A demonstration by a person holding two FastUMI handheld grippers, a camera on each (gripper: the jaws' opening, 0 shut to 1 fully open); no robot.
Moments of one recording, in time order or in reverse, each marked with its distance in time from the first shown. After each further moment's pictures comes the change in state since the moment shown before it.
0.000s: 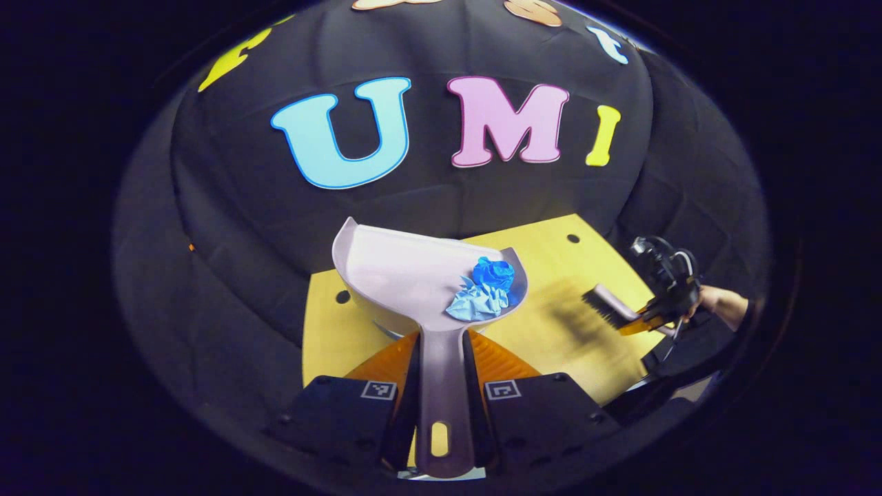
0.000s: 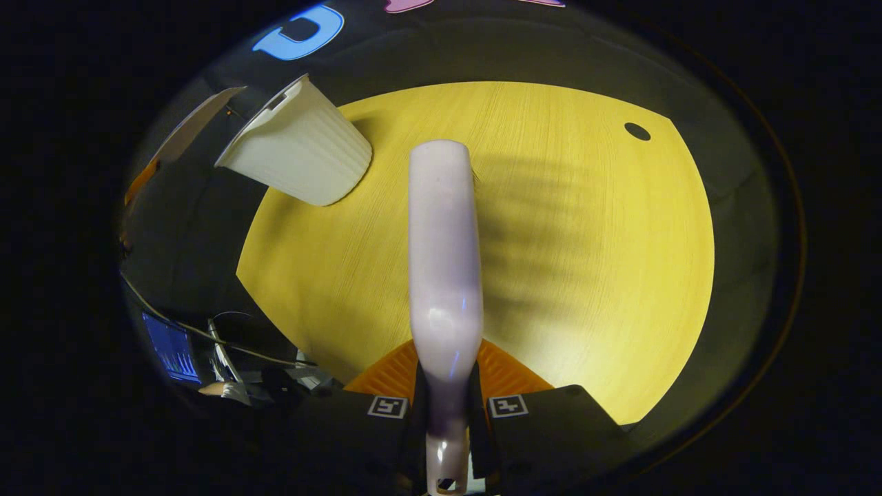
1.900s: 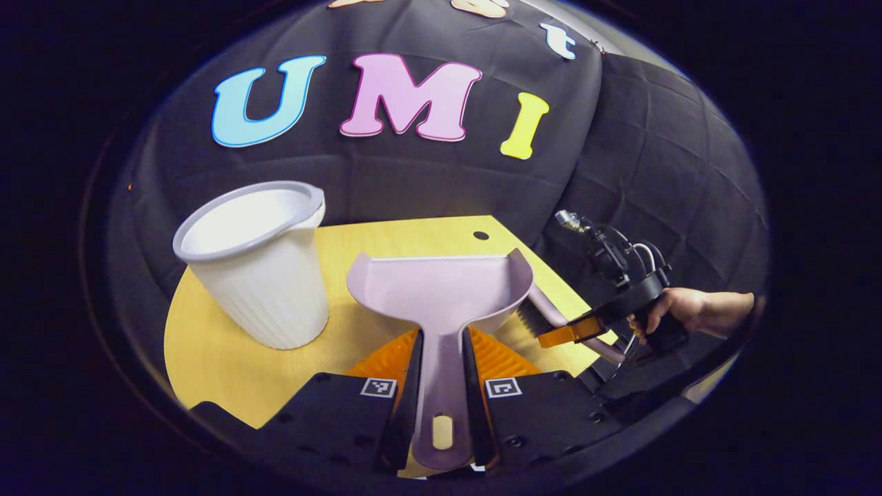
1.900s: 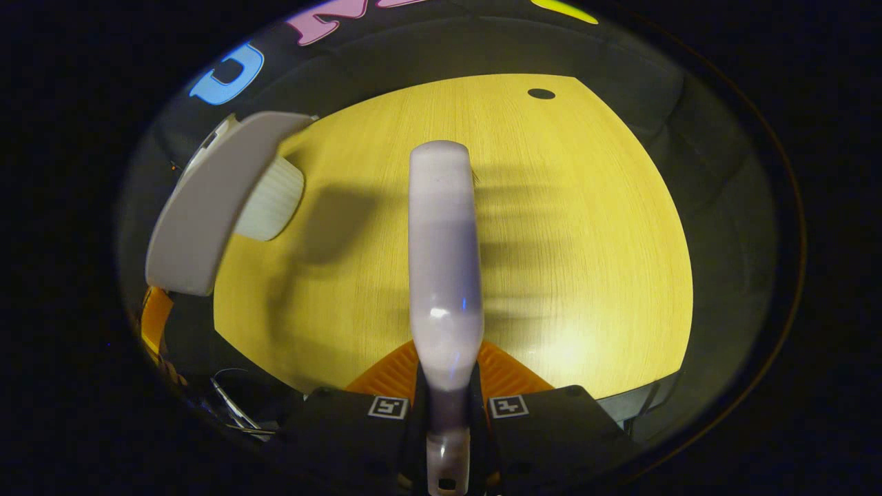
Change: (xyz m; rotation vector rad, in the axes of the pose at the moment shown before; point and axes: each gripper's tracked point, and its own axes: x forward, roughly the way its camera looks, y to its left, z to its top) left arm 0.099 -0.293 -0.078 -0.143 -0.202 -0.298; right arm -0.001 -0.031 0.013 0.265 -0.085 -0.149
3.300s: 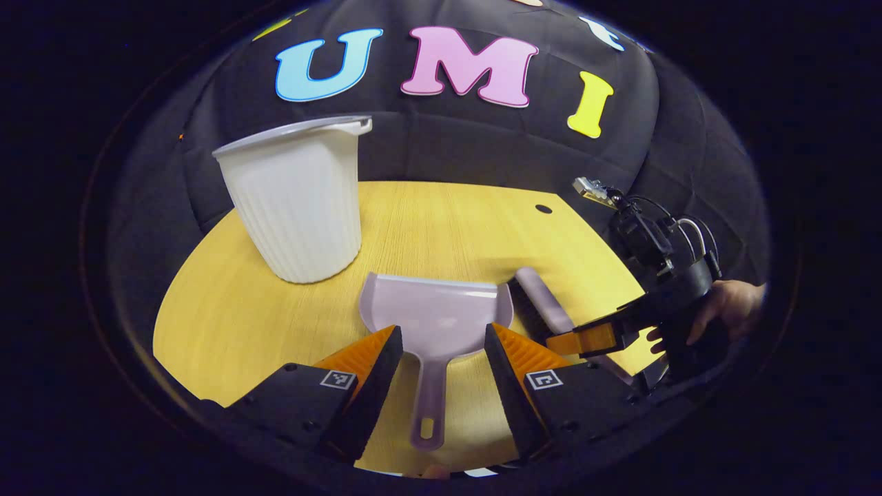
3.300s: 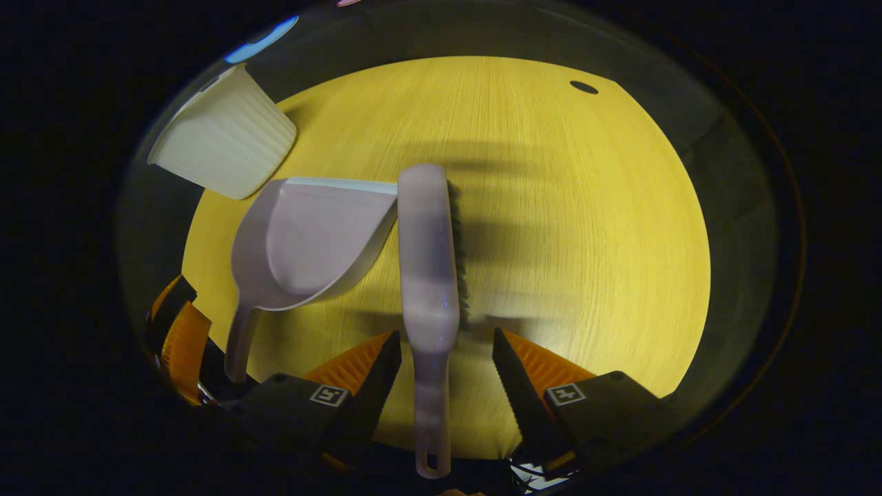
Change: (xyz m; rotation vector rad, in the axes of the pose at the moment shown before) left arm 0.030 -0.014 -0.045 -0.154 -0.006 0.226; right arm 0.001 0.016 -0.002 -0.159 0.004 -0.068
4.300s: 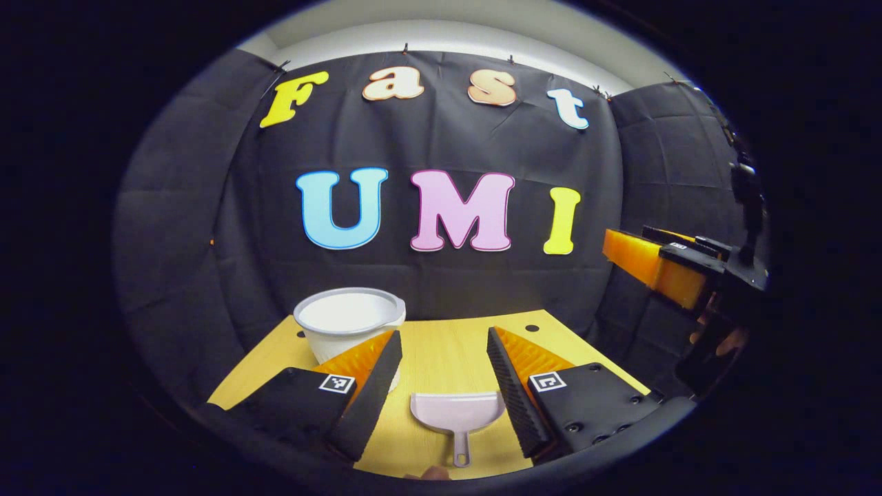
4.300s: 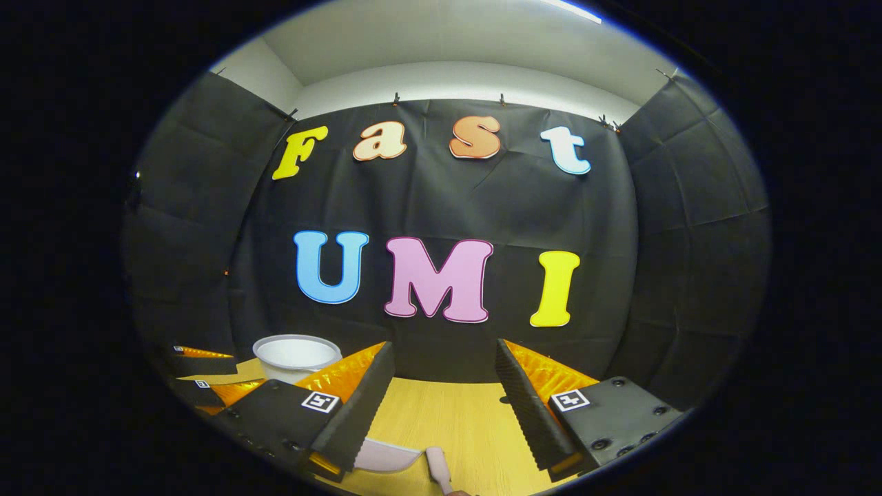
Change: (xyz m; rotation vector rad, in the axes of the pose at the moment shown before) left arm -0.192 0.028 0.125 0.121 -0.514 0.049; right arm -0.364 0.070 0.095 -0.111 -1.387 -0.170
